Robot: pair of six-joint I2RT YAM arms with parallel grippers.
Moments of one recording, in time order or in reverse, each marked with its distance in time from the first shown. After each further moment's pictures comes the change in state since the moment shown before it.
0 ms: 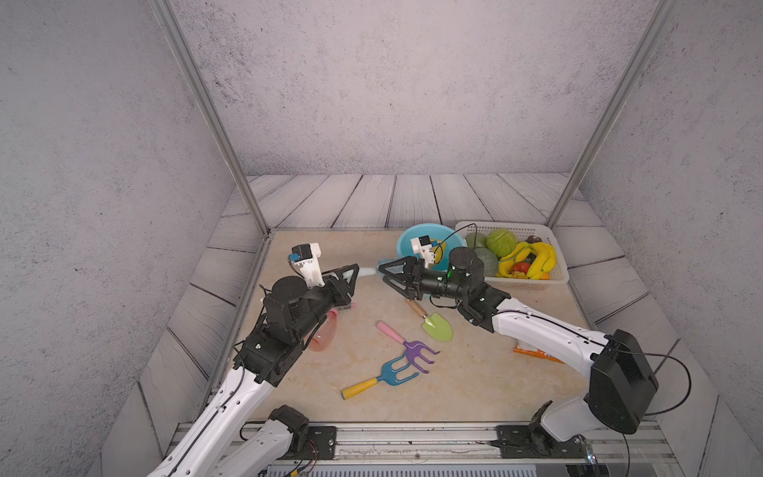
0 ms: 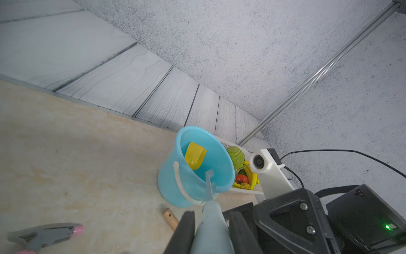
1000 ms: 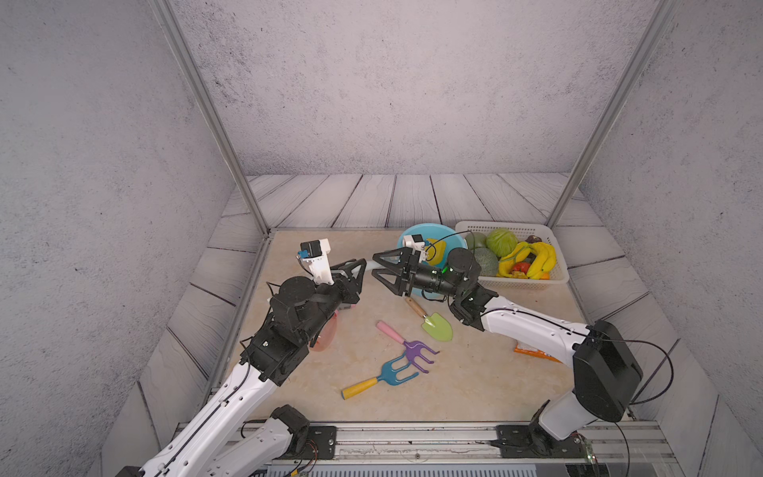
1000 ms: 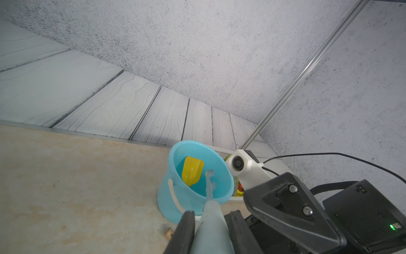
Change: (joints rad) left arm -0.116 0.024 0.011 0.087 -0.113 0.126; right arm 0.019 0.068 0.017 0.242 0.003 0.297
